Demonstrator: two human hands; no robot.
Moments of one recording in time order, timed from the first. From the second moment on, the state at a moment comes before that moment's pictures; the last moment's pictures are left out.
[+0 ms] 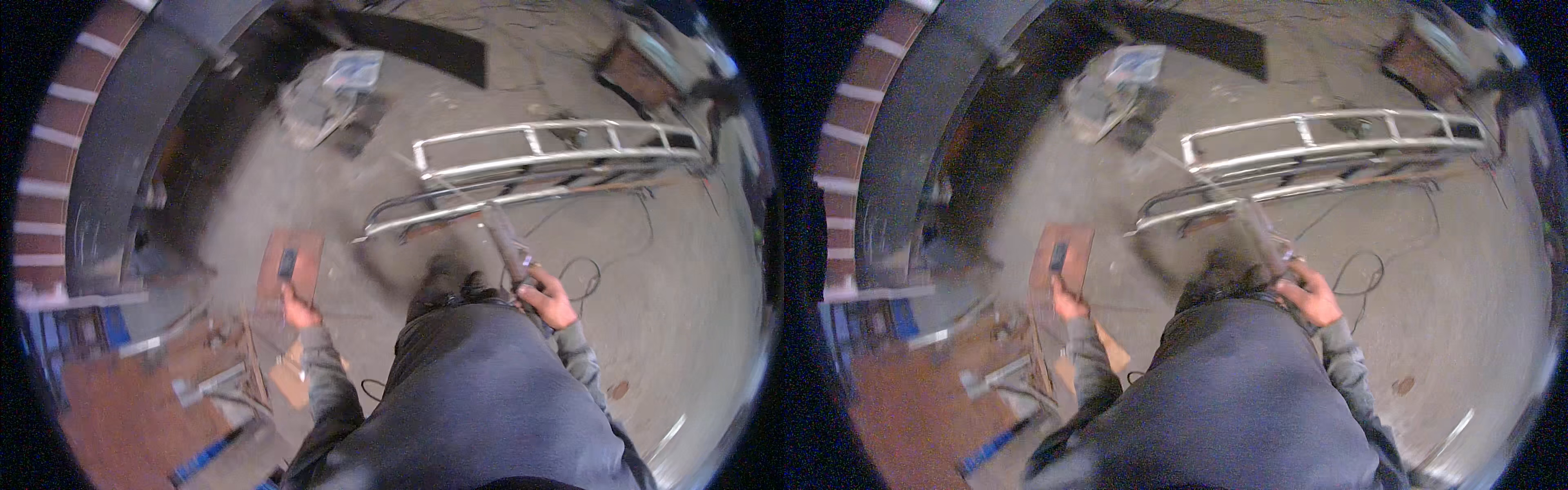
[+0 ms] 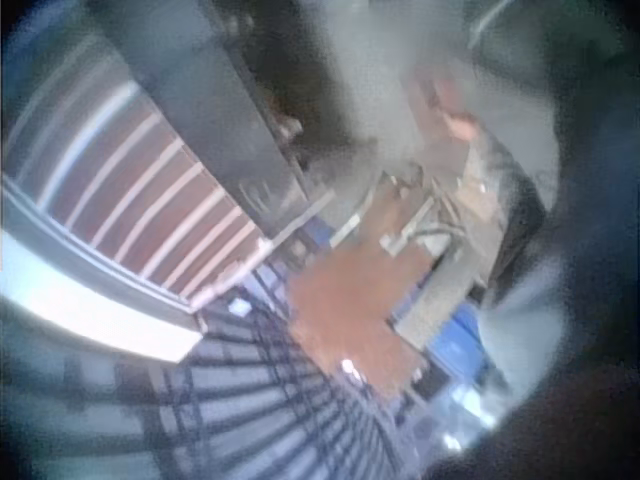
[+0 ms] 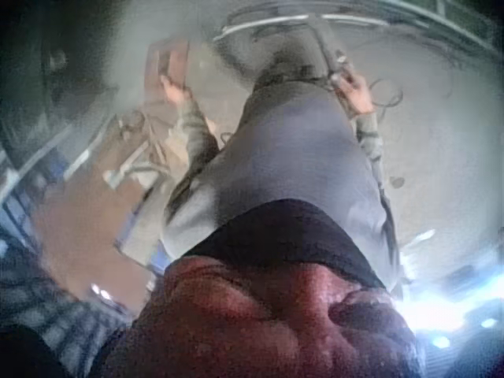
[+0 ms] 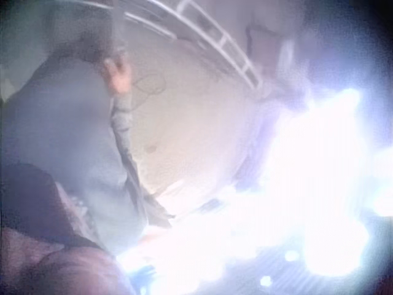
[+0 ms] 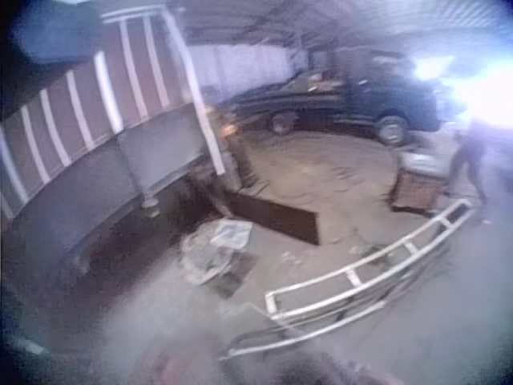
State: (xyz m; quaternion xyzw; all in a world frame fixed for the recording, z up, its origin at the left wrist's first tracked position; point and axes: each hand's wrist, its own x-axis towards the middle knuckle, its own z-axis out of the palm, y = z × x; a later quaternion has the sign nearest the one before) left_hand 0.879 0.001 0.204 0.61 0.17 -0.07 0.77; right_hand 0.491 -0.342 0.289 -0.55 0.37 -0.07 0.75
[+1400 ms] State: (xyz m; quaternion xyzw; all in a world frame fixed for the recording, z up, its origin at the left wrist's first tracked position) left_hand 0.833 -0.124 0.233 0.76 -0.01 -0.01 0.65; right_hand 0.562 -0.426 0.084 -0.54 0.33 0.23 0.73
